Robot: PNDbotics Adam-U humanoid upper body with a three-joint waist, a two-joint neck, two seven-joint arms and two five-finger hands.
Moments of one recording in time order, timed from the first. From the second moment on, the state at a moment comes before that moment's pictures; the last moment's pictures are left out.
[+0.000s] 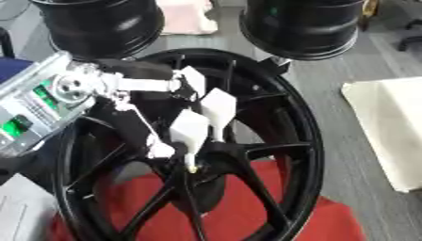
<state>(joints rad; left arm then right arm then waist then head) -1.15 0.63 -0.69 -1.62 -0.12 0.13 -0.66 -0.59 -0.87 0.00 -1.86 -0.35 0.27 -0.56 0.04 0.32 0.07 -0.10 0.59</state>
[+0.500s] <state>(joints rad) -1.13 0.68 -0.59 -1.71 0.04 0.23 -0.58 -0.59 -0.87 0.00 -1.86 -0.35 0.27 -0.57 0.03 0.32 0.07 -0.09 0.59</state>
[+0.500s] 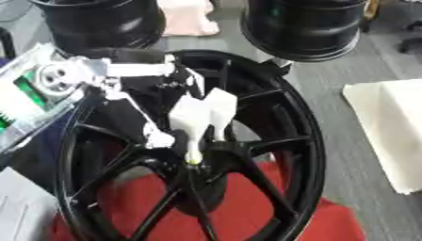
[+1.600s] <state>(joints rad) -0.51 1.05 0.04 -1.63 0.26 0.20 -0.04 -0.52 -0.90 -0.08 -1.87 -0.35 0.24 -0.63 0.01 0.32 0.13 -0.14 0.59</state>
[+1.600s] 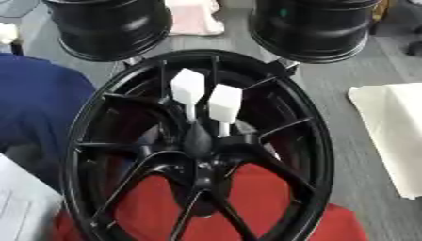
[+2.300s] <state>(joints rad) -0.36 1.03 0.12 -1.42 0.16 0.17 -0.02 -0.50 -0.91 -0.10 -1.87 -0.35 0.23 -0.65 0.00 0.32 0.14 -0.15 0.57</state>
